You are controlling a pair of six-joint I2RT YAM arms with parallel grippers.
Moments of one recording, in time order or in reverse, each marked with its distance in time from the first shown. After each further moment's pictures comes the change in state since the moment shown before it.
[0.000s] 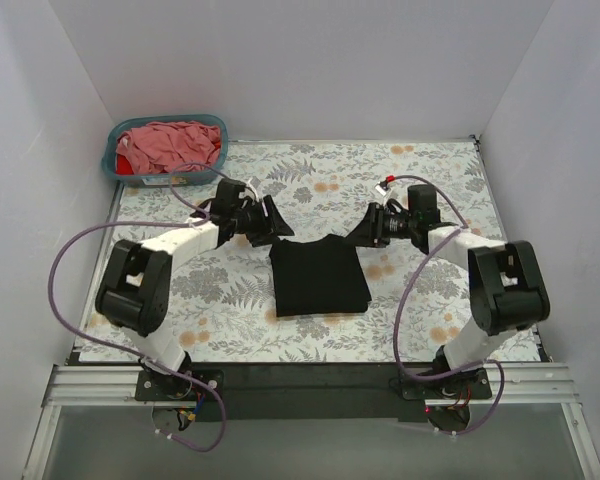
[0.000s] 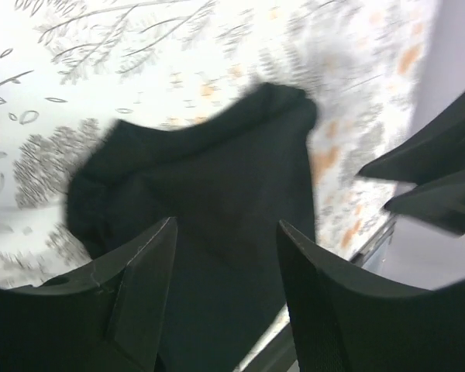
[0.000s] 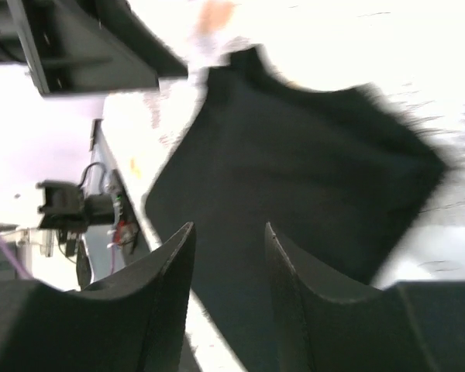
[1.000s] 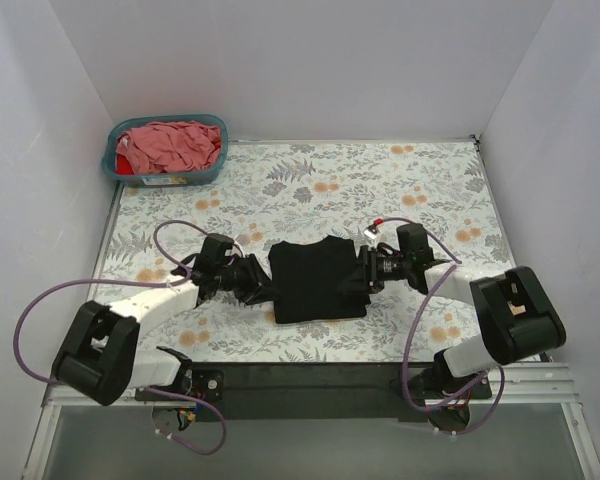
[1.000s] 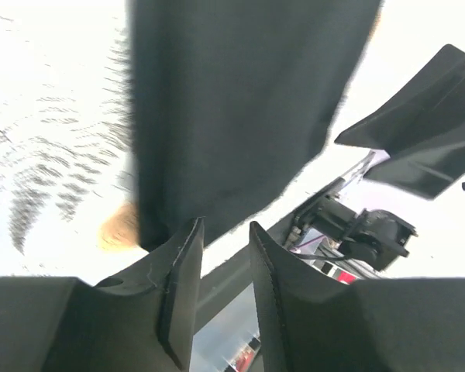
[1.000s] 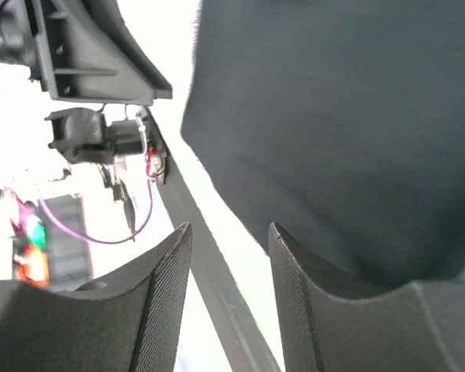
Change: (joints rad) left arm -0.071 -0.448 -0.520 -0.007 0.053 -0.264; right arm 0.123 -0.204 -0.379 0.085 -0.041 0.140
